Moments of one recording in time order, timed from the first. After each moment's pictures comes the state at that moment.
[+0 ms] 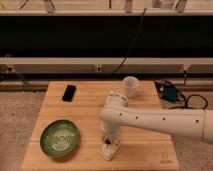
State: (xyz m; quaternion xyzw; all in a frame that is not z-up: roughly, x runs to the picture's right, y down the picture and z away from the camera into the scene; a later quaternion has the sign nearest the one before) arm 0.016 0.268 0.717 -0.29 -0.27 -0.52 0.76
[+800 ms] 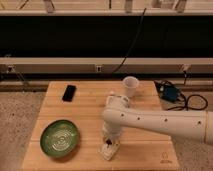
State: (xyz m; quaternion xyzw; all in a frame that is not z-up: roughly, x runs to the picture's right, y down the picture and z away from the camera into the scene) arm 0.020 0.271 0.719 -0.28 -0.27 -0.51 0.76
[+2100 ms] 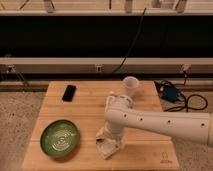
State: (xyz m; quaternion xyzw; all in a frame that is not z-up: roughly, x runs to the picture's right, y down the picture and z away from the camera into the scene) arm 0.027 0.270 0.721 -0.28 -0.28 -0.51 0.76
